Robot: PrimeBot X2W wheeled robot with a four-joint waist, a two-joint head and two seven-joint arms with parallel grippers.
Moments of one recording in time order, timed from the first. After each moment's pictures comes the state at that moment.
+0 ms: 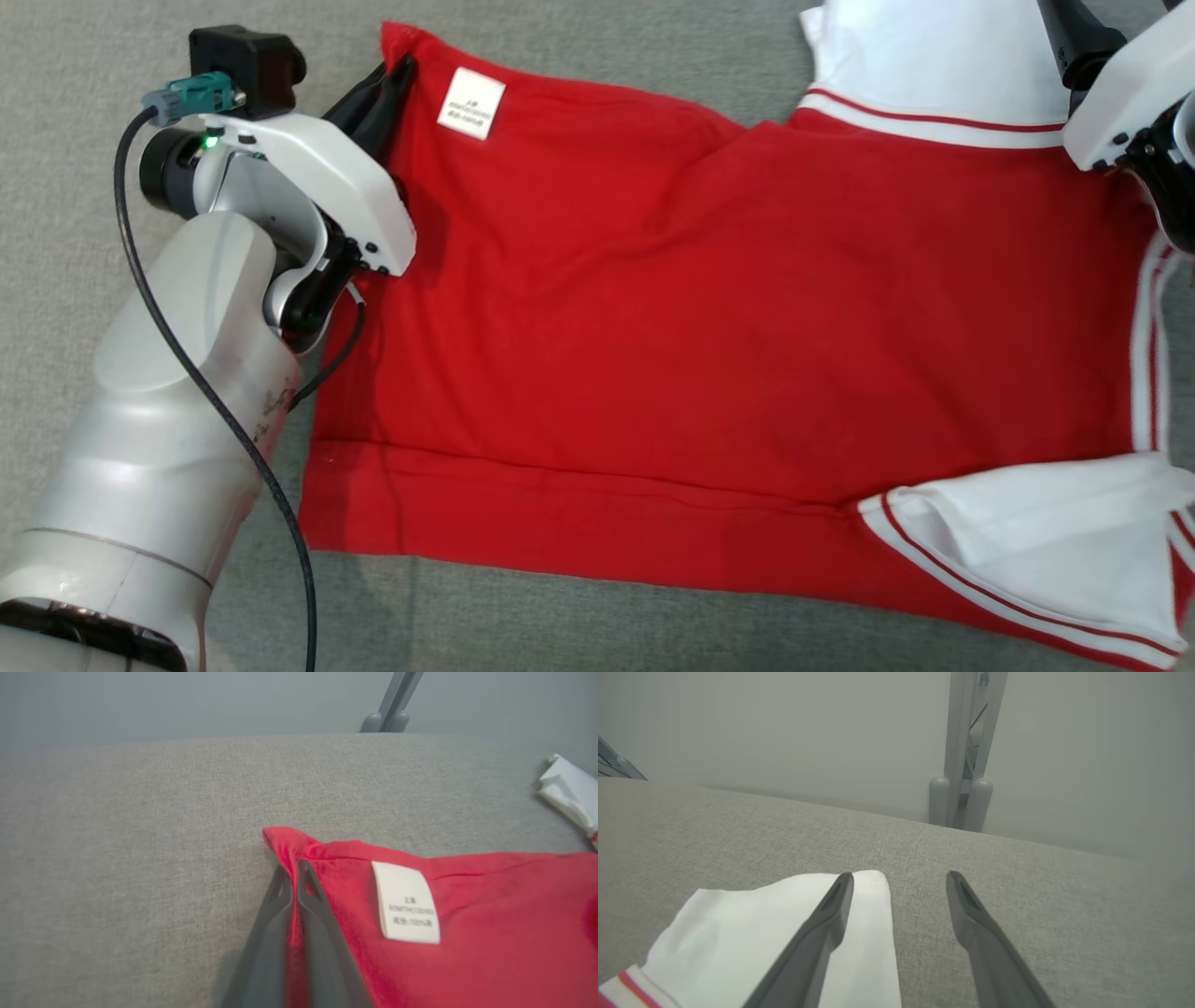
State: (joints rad) left arm -0.98 0.20 -0.54 0.79 -0.67 -0.13 0.00; right arm -1.06 -0.41 0.46 0.66 0.58 0.13 0.07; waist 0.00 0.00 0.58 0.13
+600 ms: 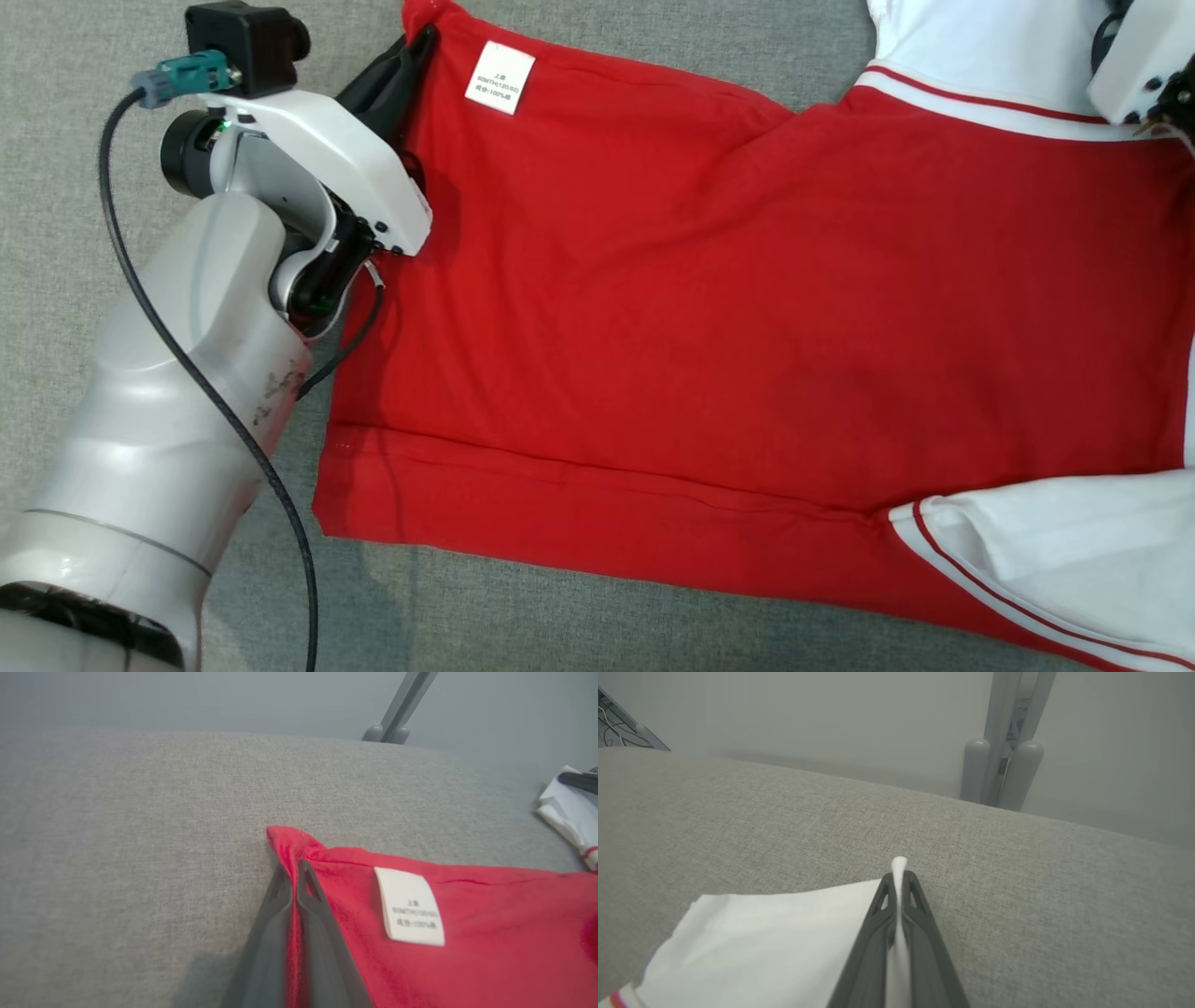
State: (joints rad) left arm -1.03 0.20 -0.62 0.79 -0.82 -0.13 -0.05; right arm -1.25 -0.50 0.77 0.75 0.85 0.13 0.14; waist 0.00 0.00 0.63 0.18
